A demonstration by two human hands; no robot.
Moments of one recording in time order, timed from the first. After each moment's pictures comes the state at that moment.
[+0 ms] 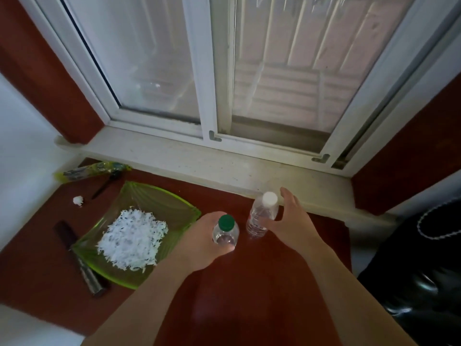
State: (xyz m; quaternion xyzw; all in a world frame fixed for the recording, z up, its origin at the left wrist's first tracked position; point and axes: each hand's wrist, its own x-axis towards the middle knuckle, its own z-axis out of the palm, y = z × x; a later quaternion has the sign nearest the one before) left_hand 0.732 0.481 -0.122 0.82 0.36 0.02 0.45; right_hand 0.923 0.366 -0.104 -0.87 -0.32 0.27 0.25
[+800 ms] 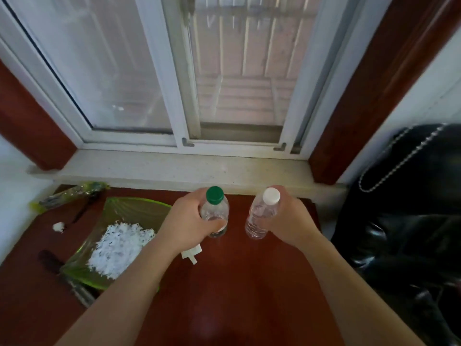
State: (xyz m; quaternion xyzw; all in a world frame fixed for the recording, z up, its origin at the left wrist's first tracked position) left_hand 0.726 0.473 -0.060 0.87 0.27 0.11 0.39; right_hand 0.886 0.297 -0.049 -0.87 -0.31 0.19 0.33
